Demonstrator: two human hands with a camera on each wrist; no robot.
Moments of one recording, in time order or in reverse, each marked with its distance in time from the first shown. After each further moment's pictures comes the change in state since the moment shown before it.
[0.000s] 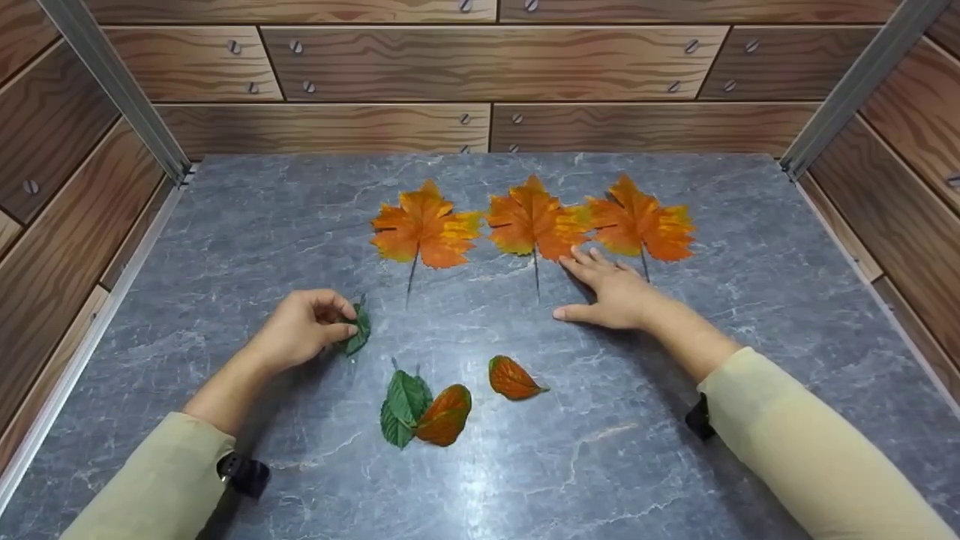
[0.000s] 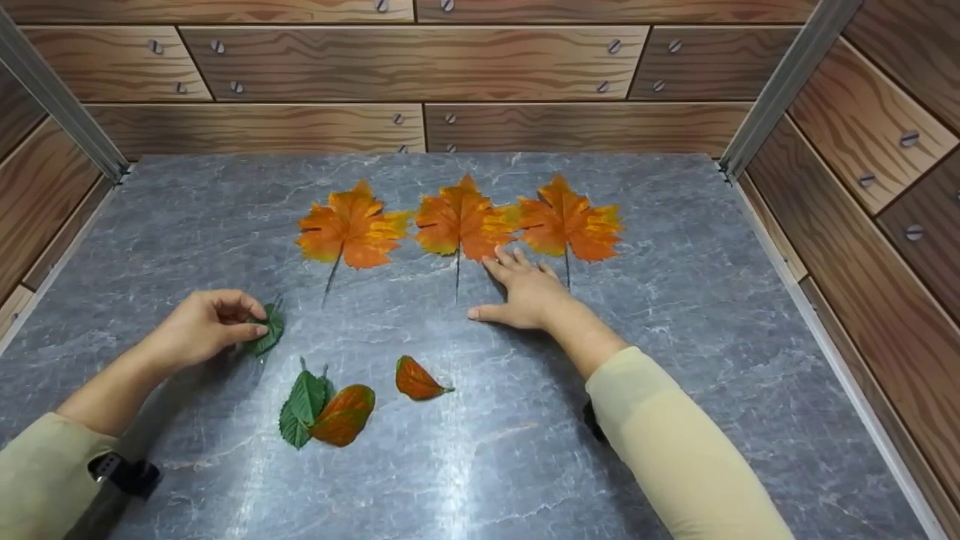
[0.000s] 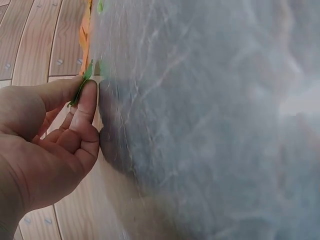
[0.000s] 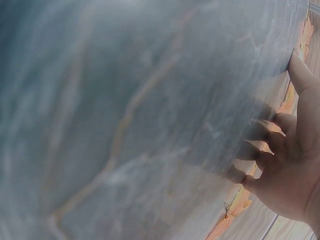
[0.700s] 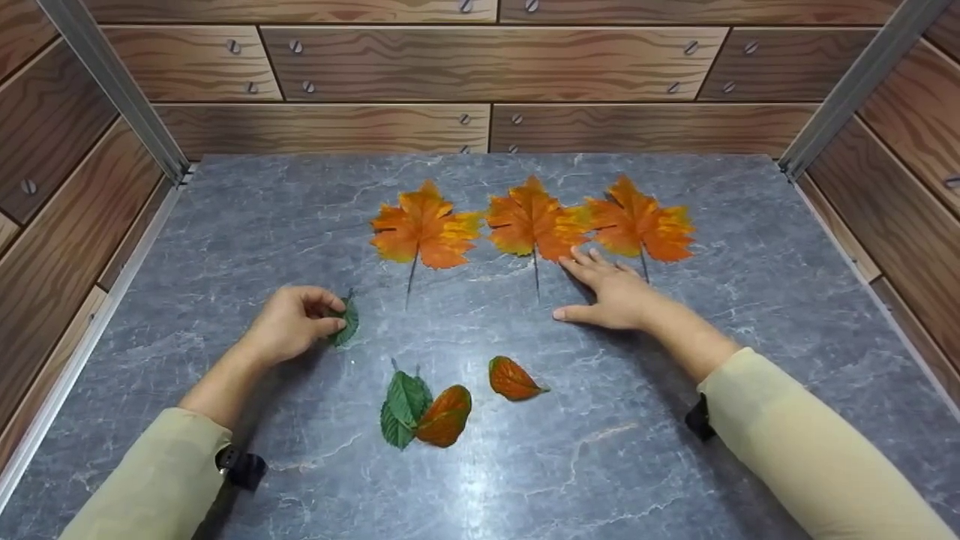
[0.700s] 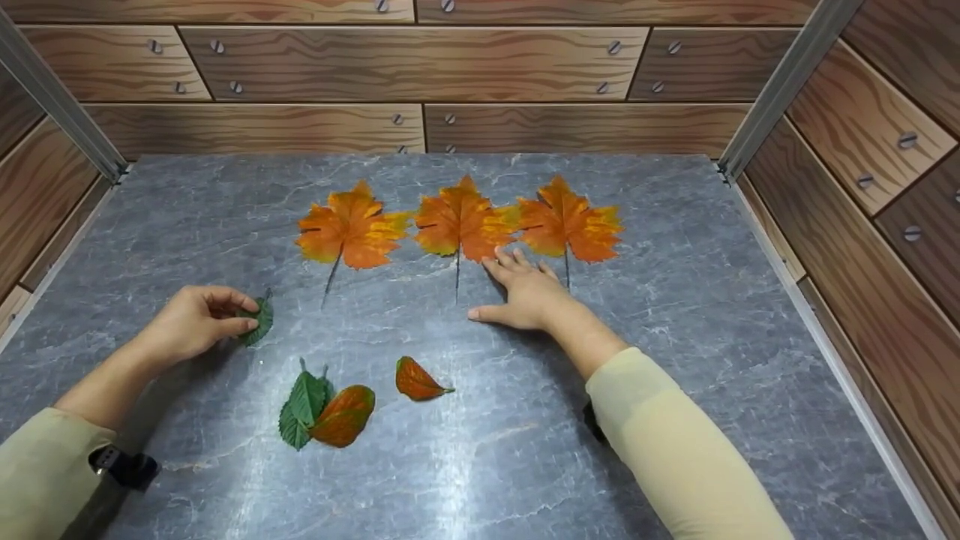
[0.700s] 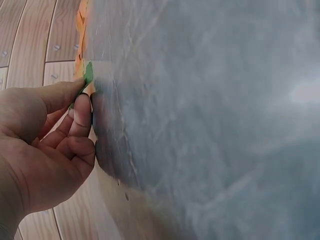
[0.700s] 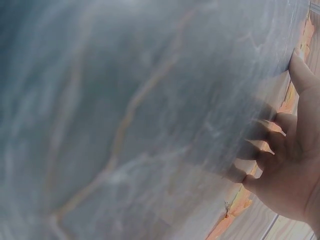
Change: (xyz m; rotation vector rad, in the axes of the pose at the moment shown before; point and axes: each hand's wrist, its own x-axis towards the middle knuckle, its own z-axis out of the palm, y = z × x) left_hand 0.006 -0.011 -0.011 0.090 0.065 0.012; right_hand 0.001 0.000 0.000 0.002 -0.005 0.006
